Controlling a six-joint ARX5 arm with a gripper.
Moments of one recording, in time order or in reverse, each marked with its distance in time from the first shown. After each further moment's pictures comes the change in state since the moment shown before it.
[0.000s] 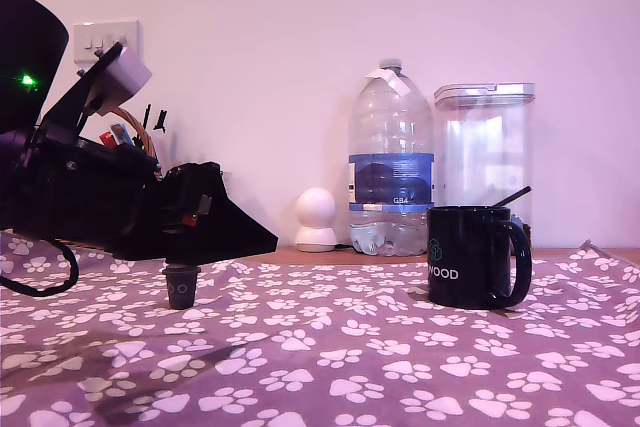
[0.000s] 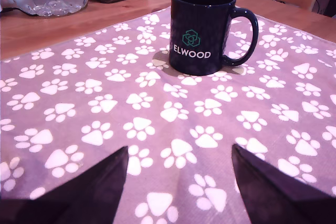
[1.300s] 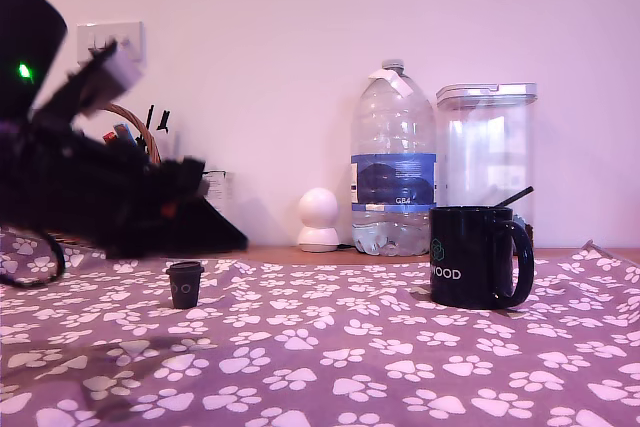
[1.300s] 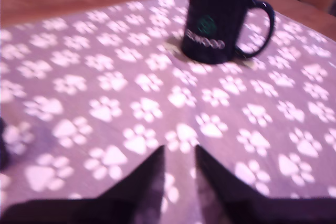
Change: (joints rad) arm -0.009 -0.101 -0.012 -0.118 -0.089 -0.096
